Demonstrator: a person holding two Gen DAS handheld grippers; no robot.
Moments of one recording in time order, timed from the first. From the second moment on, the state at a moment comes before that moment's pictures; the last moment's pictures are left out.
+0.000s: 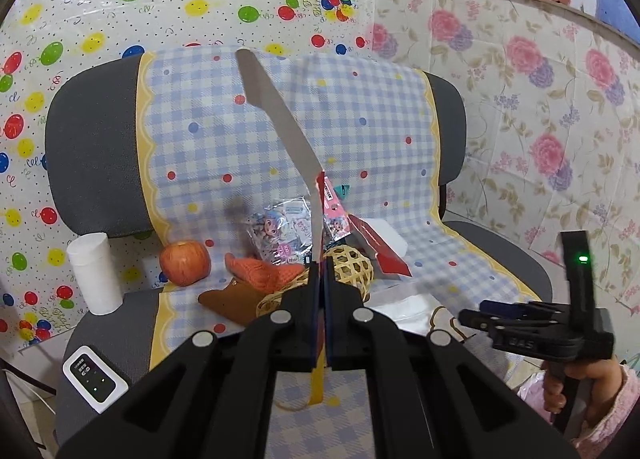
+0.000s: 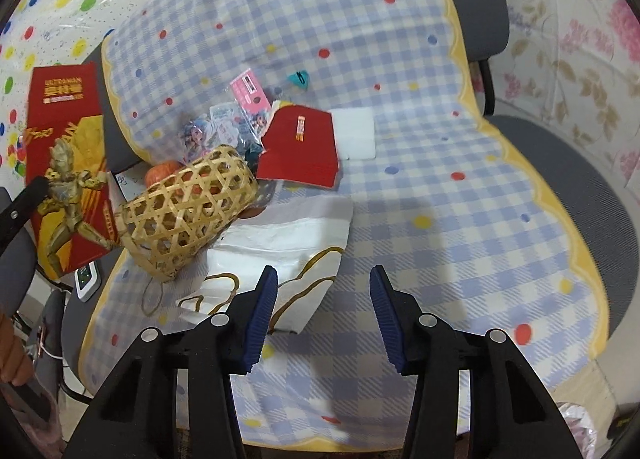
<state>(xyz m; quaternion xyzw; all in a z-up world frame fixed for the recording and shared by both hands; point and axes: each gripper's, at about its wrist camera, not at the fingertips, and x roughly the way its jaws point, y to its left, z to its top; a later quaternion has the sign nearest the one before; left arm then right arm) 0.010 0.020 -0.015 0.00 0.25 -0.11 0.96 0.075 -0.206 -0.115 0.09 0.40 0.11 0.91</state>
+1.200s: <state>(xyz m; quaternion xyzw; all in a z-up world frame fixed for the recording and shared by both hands) -0.054 -0.142 -0.041 0.07 0.23 -0.36 0.90 -0.089 -0.312 -0.049 0.06 0.28 -0.10 0.95</state>
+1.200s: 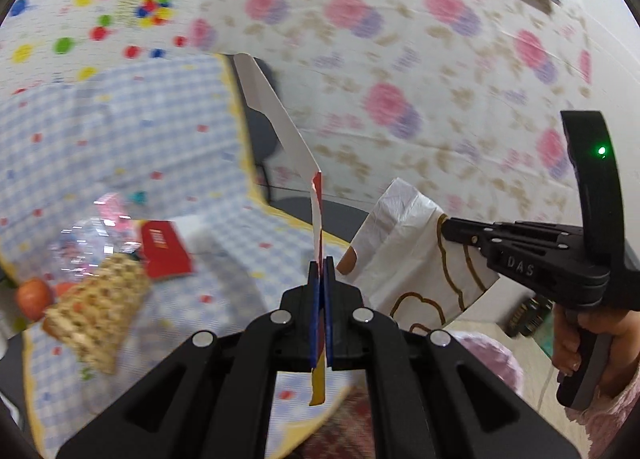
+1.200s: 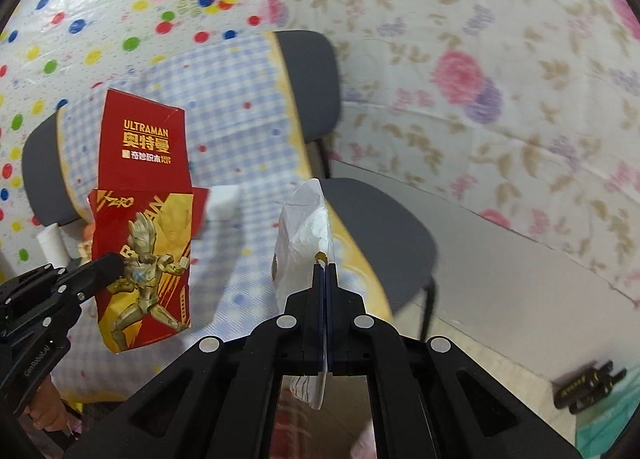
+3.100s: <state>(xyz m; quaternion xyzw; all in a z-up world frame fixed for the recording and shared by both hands) -0.093 -0.210 -0.060 0.13 0.25 -0.40 0.87 -0.212 -0.401 -0.089 0.15 0.26 -0.22 0.93</state>
